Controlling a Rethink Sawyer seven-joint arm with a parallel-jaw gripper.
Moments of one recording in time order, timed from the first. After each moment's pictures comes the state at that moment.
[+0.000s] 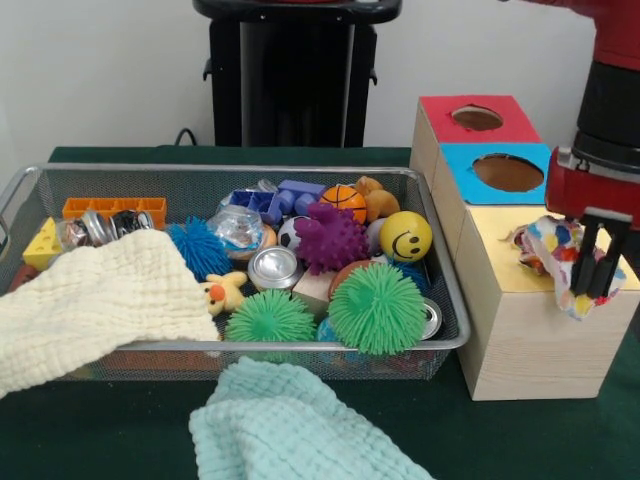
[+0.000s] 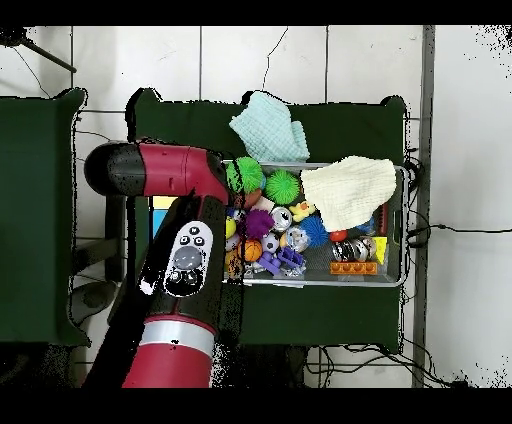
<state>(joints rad) 0.23 -0.35 -0.29 1.15 0.27 0.59 2.10</state>
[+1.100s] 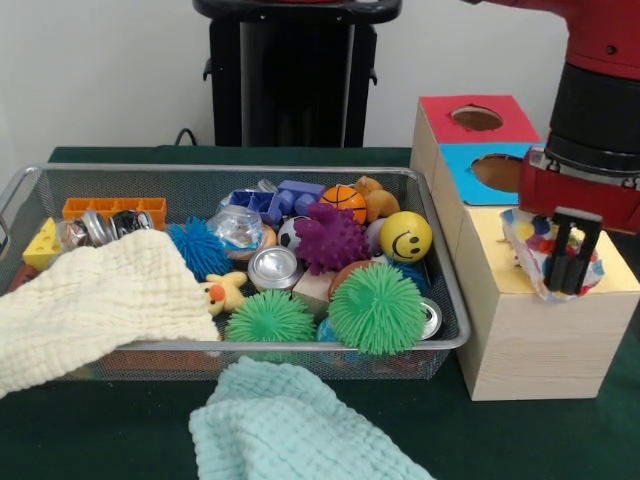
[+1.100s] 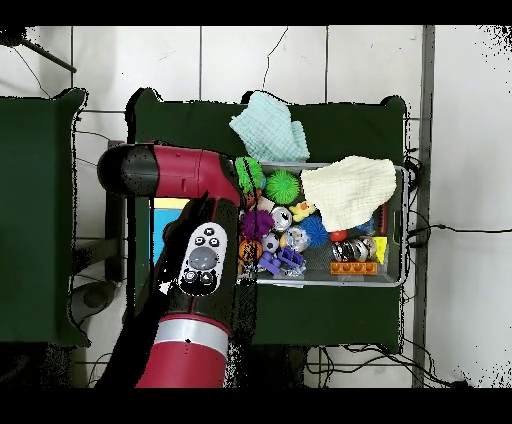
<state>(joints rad) 0.19 -0.37 -0.27 1.19 0.27 0.60 2.10</state>
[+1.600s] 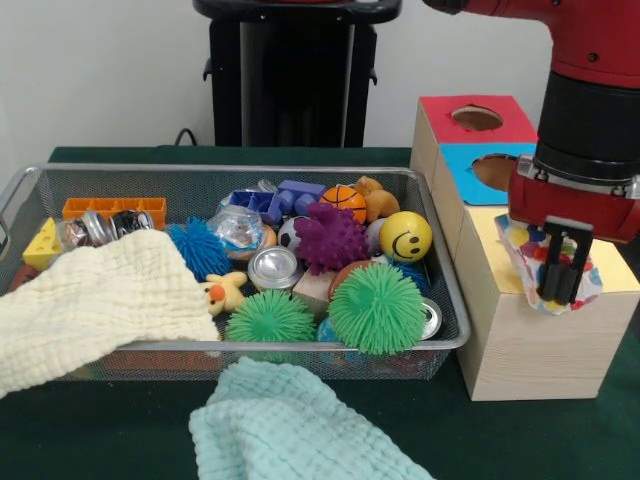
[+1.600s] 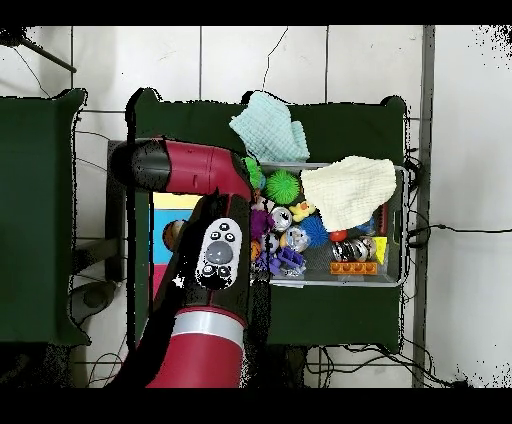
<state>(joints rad) 0.15 -0.37 -0.23 1.18 0.27 0.60 2.10</state>
